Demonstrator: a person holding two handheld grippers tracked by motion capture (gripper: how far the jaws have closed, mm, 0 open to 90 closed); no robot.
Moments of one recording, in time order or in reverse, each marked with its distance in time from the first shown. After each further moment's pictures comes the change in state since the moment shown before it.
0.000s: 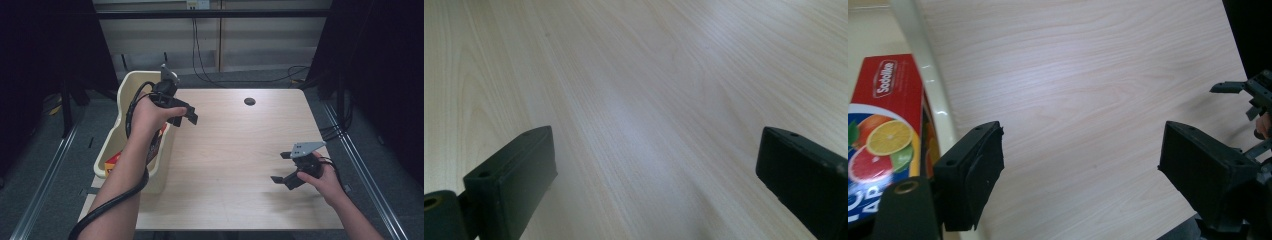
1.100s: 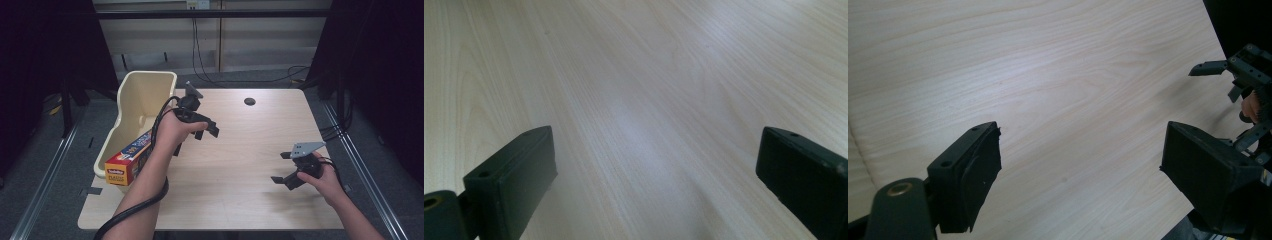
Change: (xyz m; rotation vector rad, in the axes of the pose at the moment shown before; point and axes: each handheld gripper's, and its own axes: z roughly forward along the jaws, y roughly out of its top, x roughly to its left) left arm -0.025 -0.009 0.060 0.020 -0.102 0.081; right arm 0.000 -0.001 0.001 -0.001 -0.007 -0.005
